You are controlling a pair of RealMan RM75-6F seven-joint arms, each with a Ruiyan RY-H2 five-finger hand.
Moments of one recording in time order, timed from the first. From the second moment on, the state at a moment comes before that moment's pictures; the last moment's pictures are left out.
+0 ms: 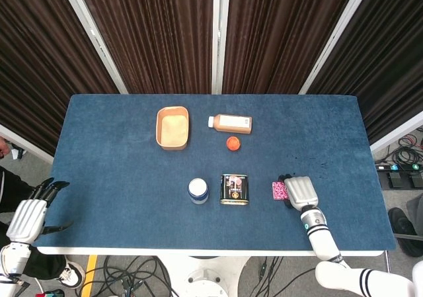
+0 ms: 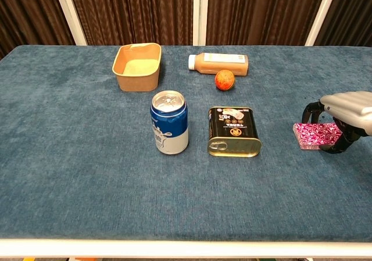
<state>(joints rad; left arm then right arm) -0.11 -1.26 0.03 -1.35 1.57 1.45 -0.29 0.56 -1.54 0.07 -1.50 -0.89 1.04 -0.63</state>
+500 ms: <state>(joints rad) -0.11 -1.26 0.03 -1.35 1.58 1.45 -0.29 0.55 -1.51 0.08 -1.52 -0.92 1.06 -0.59</state>
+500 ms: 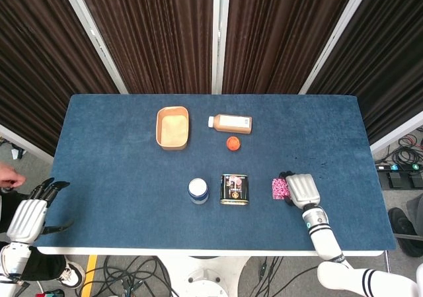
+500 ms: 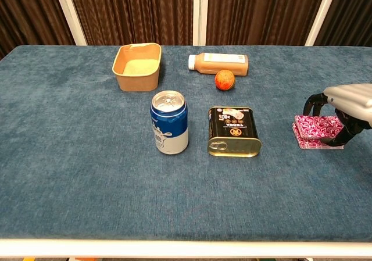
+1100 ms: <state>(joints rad) -0.11 -1.25 0.03 -1.36 1.57 1.45 -0.28 0.67 -1.56 0.17 -1.42 -0.89 1.01 -0.66</state>
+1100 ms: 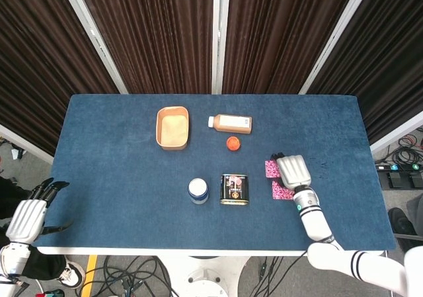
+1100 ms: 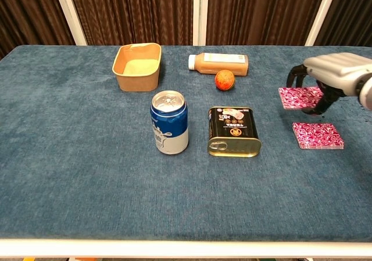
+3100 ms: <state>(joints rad) -0.11 -1.26 0.04 -1.36 1.58 1.44 -0.28 0.63 -1.42 0.06 -1.54 -0.90 0.96 -0.54</state>
